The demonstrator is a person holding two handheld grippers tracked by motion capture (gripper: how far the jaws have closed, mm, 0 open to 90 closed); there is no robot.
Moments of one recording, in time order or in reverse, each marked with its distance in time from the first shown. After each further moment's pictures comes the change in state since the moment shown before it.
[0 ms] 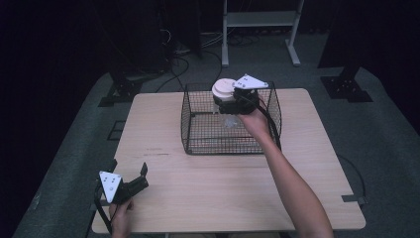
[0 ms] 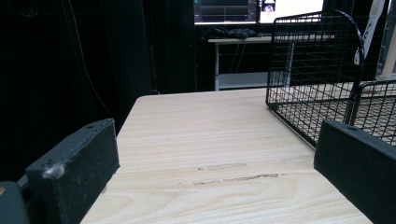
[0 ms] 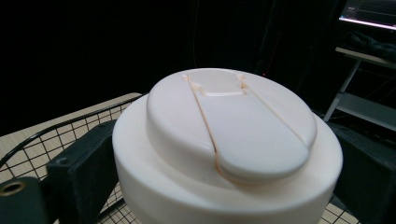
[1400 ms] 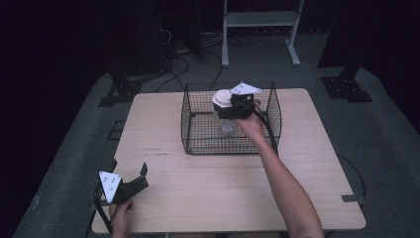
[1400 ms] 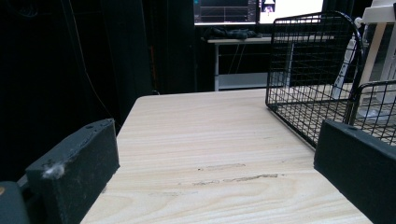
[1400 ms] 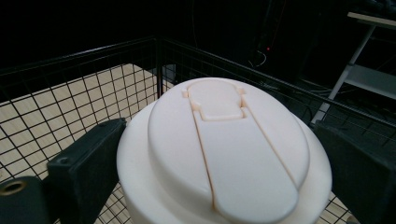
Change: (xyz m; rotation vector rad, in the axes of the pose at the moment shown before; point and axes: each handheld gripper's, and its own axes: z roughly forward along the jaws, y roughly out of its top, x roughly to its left) left arm 0.000 0.000 0.000 -0.003 -0.001 -0.003; right arm -0.007 -0.038 0.032 0.091 0.004 0.033
